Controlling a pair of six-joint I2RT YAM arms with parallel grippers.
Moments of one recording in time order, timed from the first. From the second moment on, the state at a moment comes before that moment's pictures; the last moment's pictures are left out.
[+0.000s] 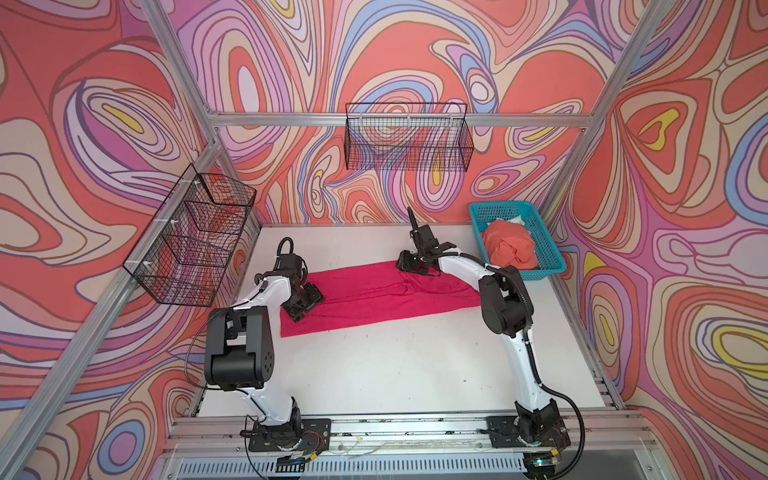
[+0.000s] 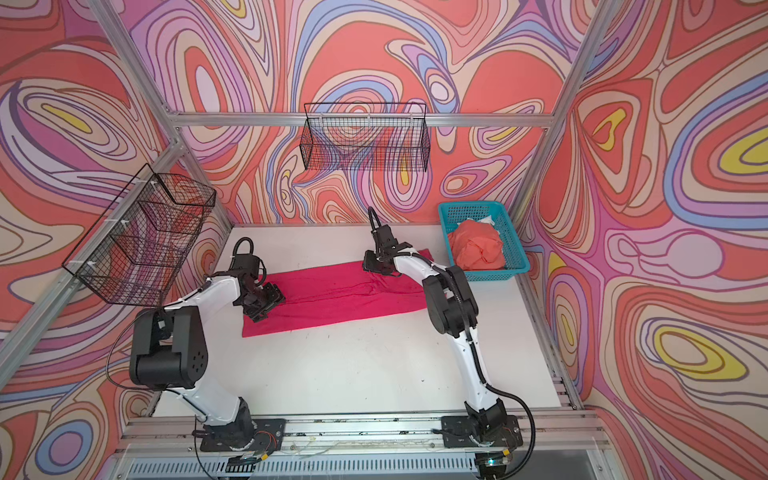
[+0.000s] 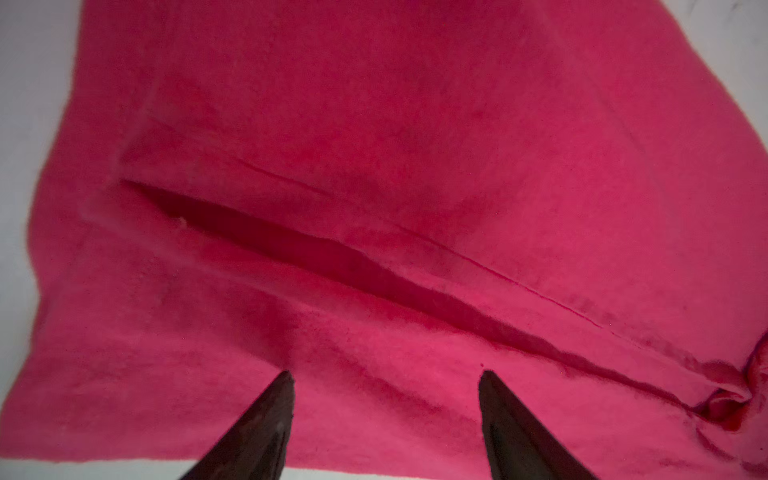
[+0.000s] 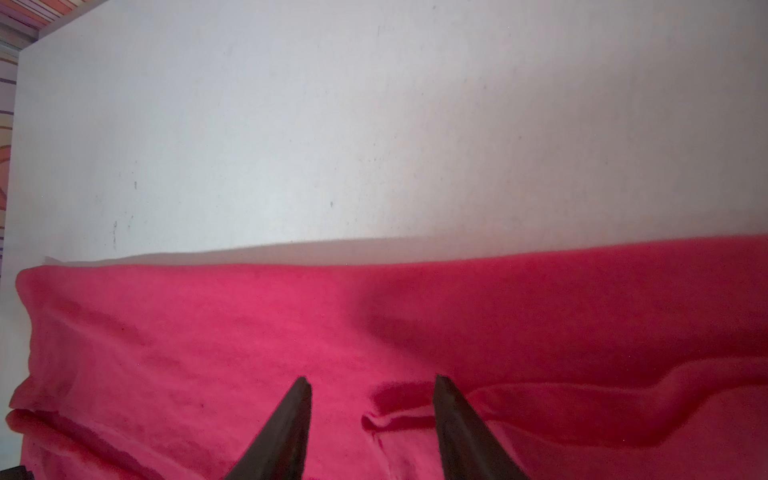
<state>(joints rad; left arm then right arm) 0.05 1.69 1.07 -0.67 0.15 -0.67 0.45 2.34 1.88 -0.44 -0.19 0.51</state>
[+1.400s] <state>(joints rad) 0.05 1.81 1.19 -0.75 0.08 -0.56 0.18 1.80 1.12 -0.48 -0.02 0.52</state>
